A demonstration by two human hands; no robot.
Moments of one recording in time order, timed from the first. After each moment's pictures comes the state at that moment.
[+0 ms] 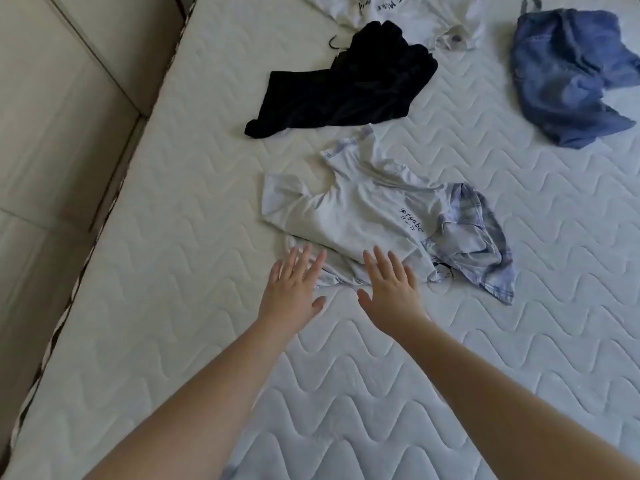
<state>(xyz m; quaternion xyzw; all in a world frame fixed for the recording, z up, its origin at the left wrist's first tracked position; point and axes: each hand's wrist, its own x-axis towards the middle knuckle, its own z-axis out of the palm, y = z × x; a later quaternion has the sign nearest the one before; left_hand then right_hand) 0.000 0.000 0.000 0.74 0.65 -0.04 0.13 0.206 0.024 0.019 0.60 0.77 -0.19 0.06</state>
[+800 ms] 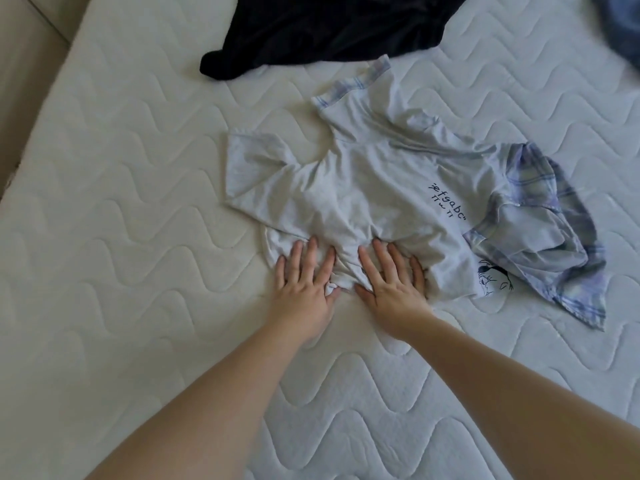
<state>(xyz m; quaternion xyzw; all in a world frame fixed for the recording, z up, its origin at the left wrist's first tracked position) 0.030 0.058 -0.187 0.72 0.69 -0.02 0.10 0.217 0.091 -0.181 0.58 0.79 -0.18 0.06</state>
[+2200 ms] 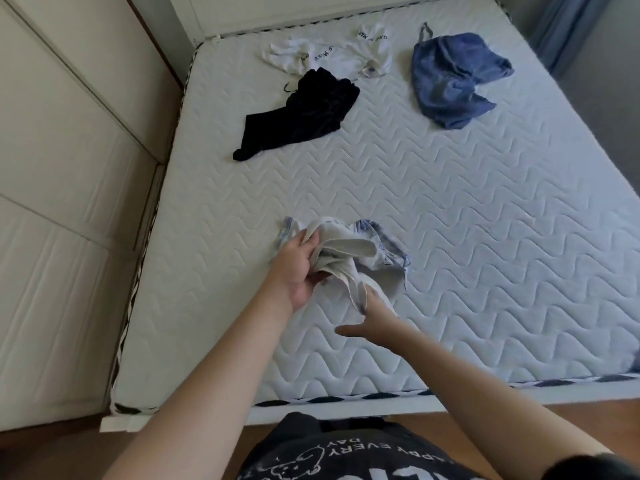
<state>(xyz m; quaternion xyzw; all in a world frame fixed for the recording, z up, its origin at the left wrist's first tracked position) 0.175 -0.203 0.318 0.19 0.50 0.47 0.70 0.340 -0.252 0.190 0.59 0.61 -0.52 -0.08</state>
